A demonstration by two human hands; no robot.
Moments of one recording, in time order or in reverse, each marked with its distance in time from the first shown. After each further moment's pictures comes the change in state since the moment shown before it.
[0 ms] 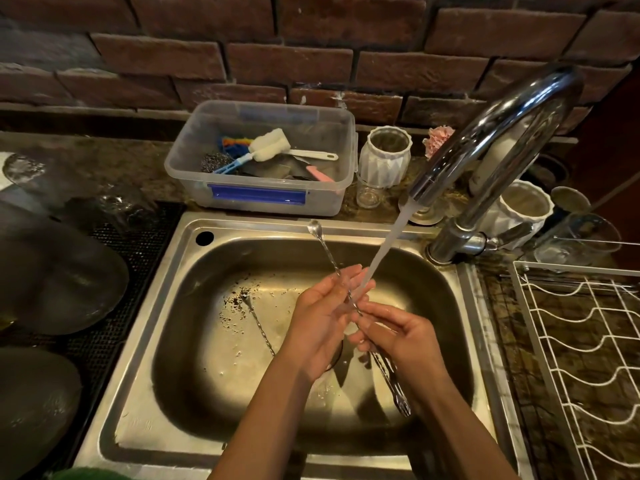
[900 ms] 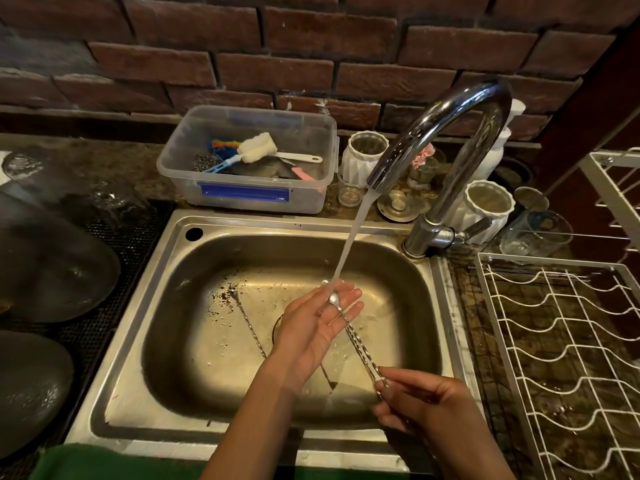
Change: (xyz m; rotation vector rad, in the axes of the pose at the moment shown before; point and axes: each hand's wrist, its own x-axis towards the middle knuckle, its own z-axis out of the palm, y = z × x) left_hand -0.021 -0.017 0.014 -0.217 0.182 -0.108; right_hand -0.094 -0.003 -0.050 0.181 0.066 0.337
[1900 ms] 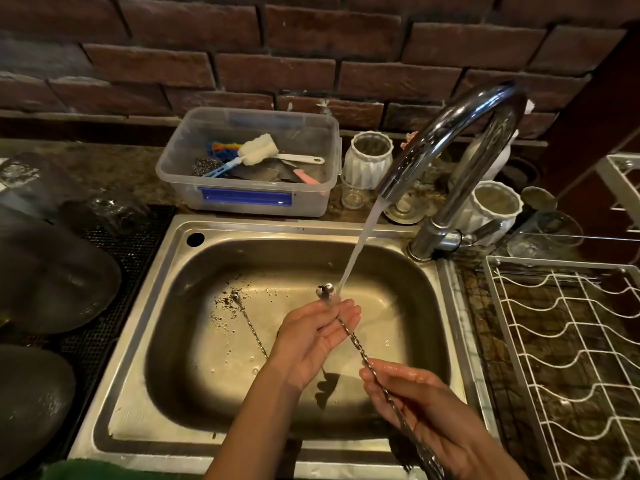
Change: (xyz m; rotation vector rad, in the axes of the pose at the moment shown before) left_hand 0.008 0.006 -0.015 0.000 0.040 -0.122; right_hand 0.035 -0.002 0.005 0.495 -0.298 0.318
